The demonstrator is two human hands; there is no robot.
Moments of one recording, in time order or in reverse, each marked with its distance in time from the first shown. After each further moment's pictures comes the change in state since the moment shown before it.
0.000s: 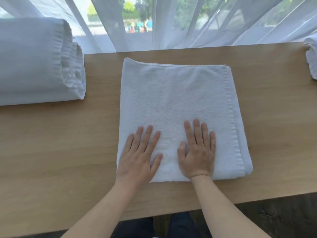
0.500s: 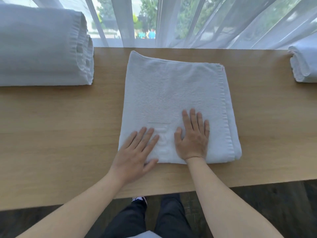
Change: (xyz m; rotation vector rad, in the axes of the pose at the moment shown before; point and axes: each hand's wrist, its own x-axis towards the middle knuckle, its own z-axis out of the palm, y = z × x) left_hand -0.045 -0.013 0.016 0.018 0.158 0.249; right_hand 0.000 -0.003 -0.003 0.066 -0.020 0.008
